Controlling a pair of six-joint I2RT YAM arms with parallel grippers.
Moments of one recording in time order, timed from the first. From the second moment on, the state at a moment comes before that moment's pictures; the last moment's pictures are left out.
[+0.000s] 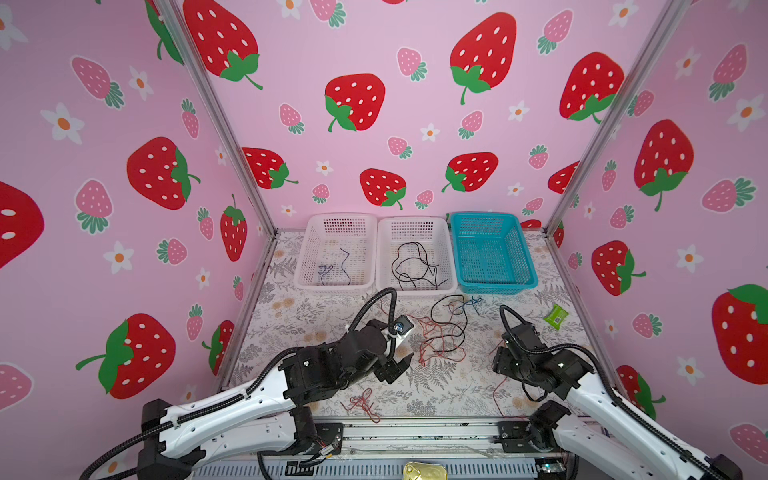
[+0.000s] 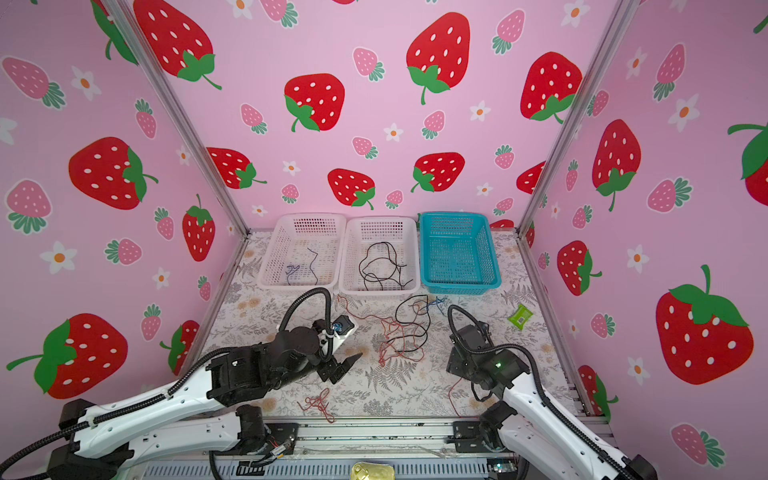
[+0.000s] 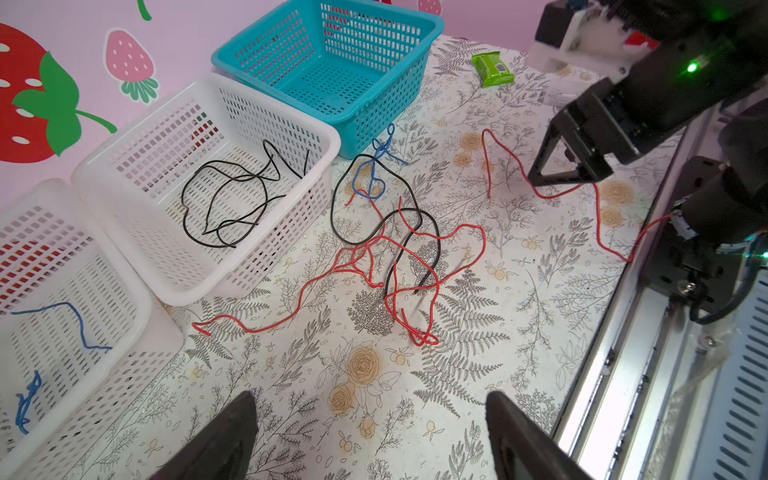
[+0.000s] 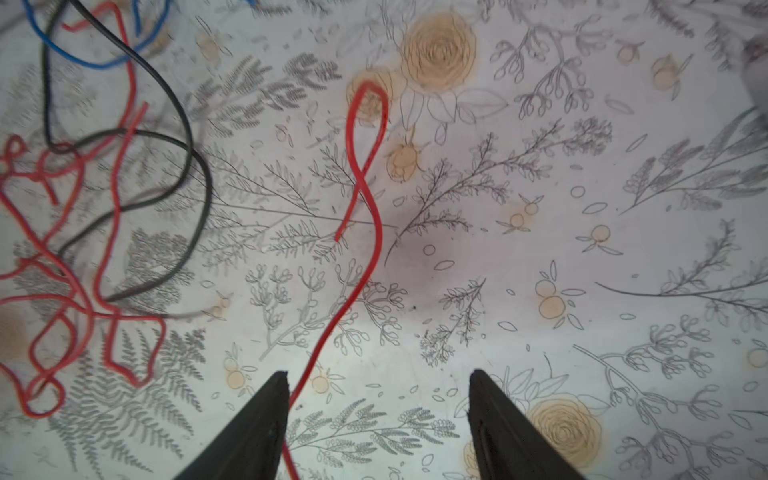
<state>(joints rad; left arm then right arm) -1.14 0.90 0.86 -0.58 -0.30 0.00 0.67 0.76 0.50 -0.92 0.19 0.84</state>
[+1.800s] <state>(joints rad) -1.06 0.79 0.80 -0.63 -0.64 0.02 0.33 1.94 1.68 -0.49 0.39 0.24</state>
